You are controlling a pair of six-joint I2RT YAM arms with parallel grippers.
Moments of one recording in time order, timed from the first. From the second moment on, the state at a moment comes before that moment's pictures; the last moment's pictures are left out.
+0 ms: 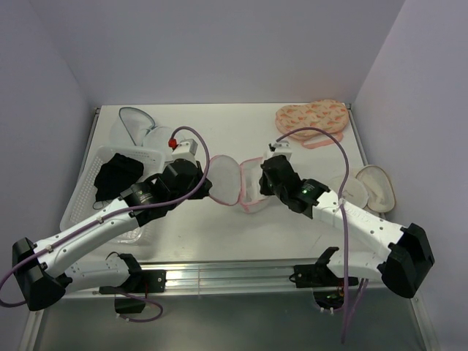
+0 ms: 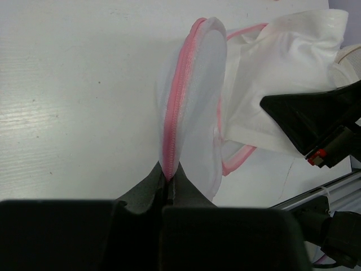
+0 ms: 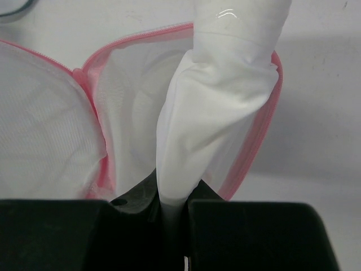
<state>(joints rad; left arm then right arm) -0.91 1.10 1.00 -0.48 -0.33 -0.77 0.74 1.14 0.84 -0.38 0.37 0.57</state>
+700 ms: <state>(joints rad) -0.91 1.10 1.03 -0.50 -0.31 -0.76 0.85 1.56 1.01 -0.43 0.51 0.61</state>
